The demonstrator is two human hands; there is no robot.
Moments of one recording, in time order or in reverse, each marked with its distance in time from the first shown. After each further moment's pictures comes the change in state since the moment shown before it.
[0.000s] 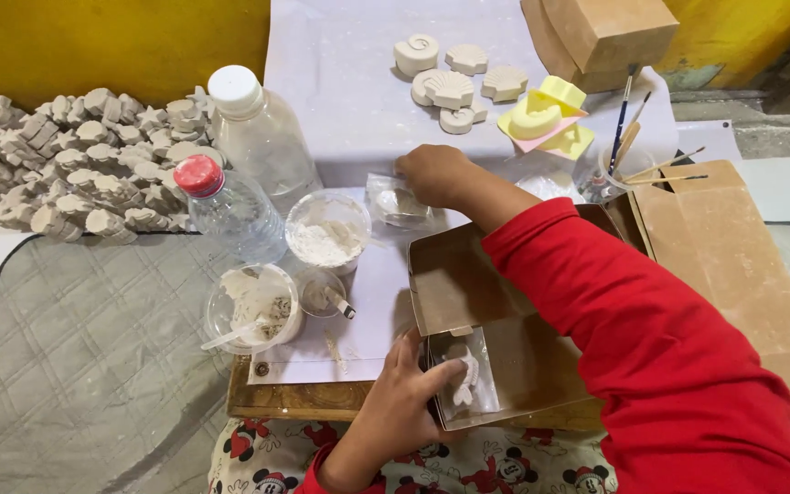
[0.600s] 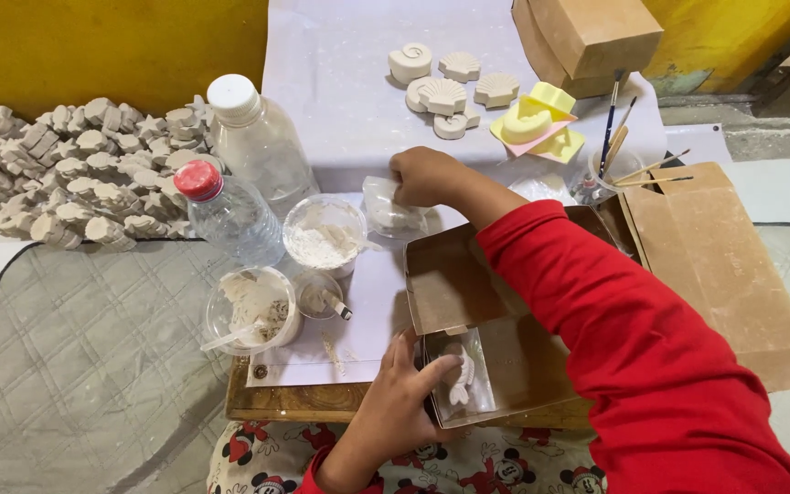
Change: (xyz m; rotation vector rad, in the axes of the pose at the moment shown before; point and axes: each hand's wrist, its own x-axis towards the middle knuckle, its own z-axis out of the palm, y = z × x) left_hand -0.001 0.000 0.000 0.019 -0.006 -0.022; right_hand -0.012 -0.008 -0.014 0.253 0.054 0.010
